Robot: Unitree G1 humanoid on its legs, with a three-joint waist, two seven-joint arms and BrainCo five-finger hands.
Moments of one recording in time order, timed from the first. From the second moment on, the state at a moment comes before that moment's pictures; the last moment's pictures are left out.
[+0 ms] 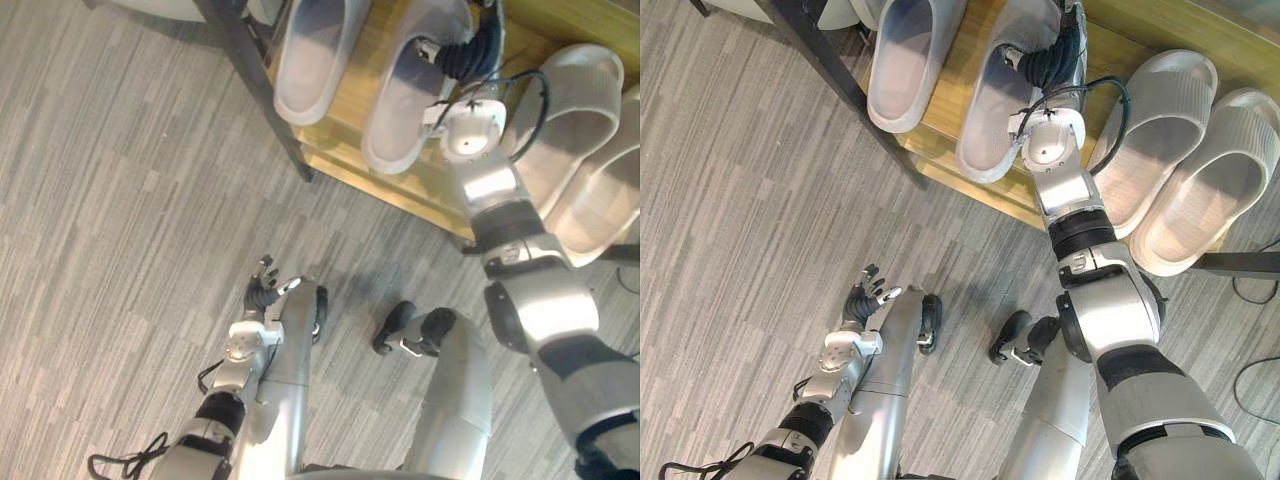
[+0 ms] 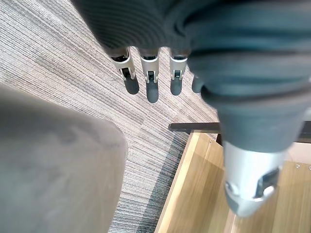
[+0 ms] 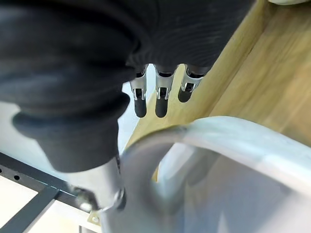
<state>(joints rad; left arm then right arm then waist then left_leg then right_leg) -0.28 0.11 -0.17 0.72 -0.30 -0.30 0.13 -1.25 -0.37 0.16 0.81 -0.12 -0.11 -0.48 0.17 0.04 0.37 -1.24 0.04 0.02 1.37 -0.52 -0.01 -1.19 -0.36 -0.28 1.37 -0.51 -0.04</state>
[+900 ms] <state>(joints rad) -0.28 0.10 -0.11 0.81 -0.31 -0.26 0.13 -1.00 -0.25 0.03 0.55 -0.13 -0.11 -0.55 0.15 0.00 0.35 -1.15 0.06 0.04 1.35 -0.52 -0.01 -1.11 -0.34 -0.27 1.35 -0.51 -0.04</state>
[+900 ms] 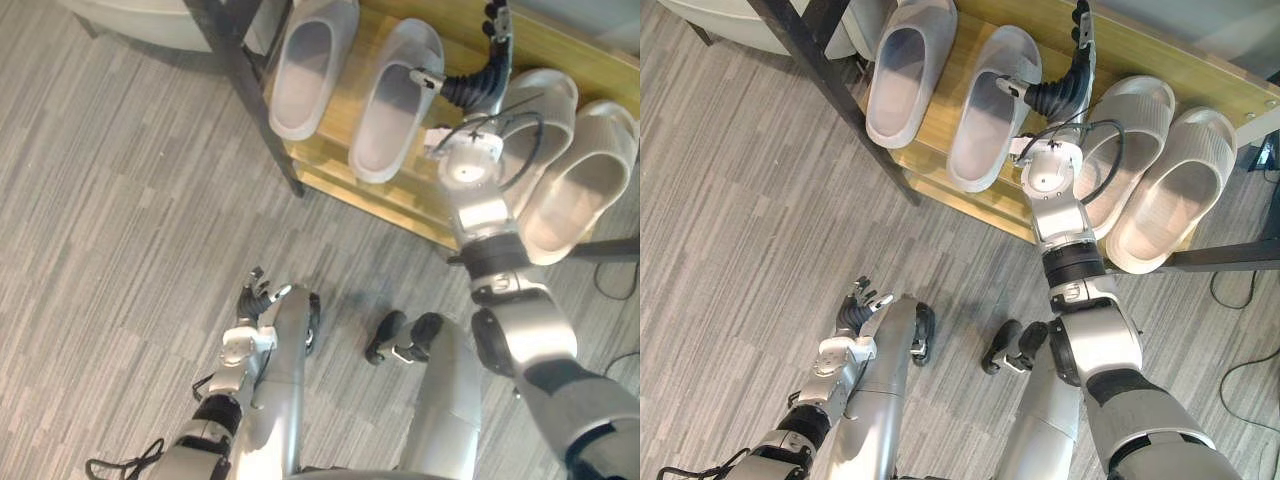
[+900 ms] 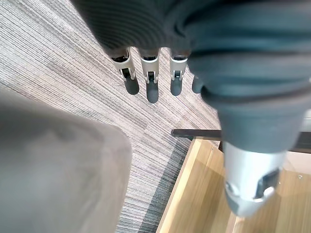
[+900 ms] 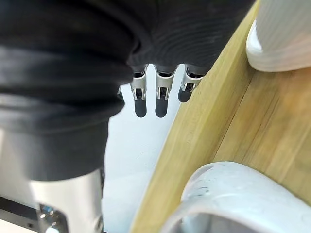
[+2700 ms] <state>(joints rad) -0.27 0.03 0.05 0.89 -0.29 -0.22 0.13 -0.98 0.00 -0.11 0.77 0.68 -0.23 -0.29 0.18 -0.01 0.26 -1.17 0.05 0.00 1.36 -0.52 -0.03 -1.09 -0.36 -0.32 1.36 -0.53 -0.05</state>
